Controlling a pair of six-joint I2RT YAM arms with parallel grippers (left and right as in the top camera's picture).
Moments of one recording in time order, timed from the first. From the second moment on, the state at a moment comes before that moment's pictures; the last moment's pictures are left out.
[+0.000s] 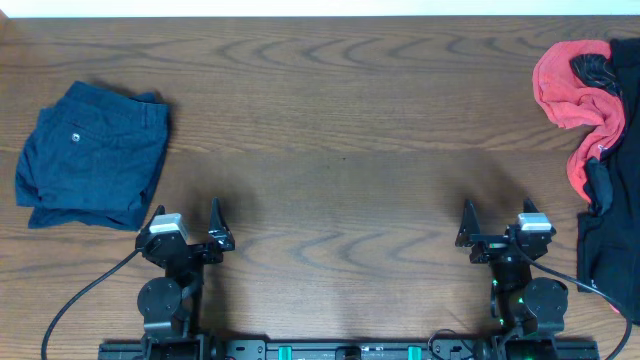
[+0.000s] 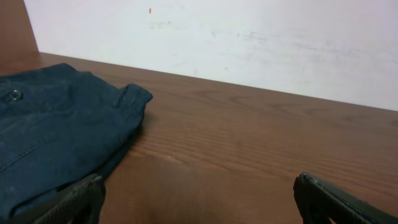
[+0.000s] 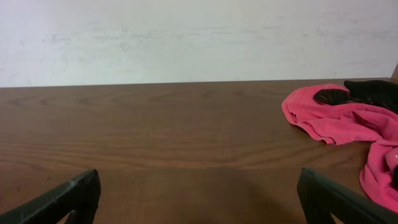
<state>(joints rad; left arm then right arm) 0.05 0.01 0.03 -0.13 0.01 -0.16 0.03 0.02 0.01 -0.07 0.00 0.07</state>
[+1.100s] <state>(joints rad) 0.05 0.06 0.08 -0.22 0.04 -0.17 0.03 0.06 0.07 -0.13 0.01 0.10</state>
